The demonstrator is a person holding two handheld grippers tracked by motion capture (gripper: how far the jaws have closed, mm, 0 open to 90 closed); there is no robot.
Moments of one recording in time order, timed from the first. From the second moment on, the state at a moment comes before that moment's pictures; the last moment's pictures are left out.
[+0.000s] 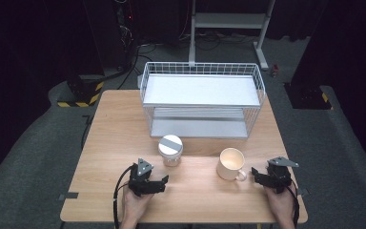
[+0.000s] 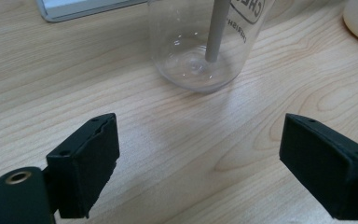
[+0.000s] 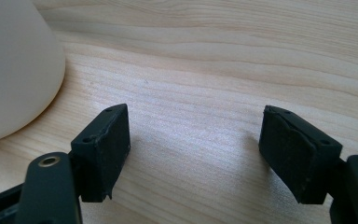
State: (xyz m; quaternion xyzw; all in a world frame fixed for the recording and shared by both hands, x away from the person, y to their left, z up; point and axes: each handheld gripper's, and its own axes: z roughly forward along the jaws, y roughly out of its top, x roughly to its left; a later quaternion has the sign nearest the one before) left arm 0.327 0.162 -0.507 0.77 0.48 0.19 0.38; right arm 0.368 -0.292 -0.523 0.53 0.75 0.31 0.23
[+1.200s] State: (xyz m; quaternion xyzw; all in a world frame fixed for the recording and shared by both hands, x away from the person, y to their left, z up) left arm 0.368 0.140 -0.494 0.75 0.49 0.19 0.40; right arm 0.368 -0.291 -0.523 0.53 0.76 0.32 0.23
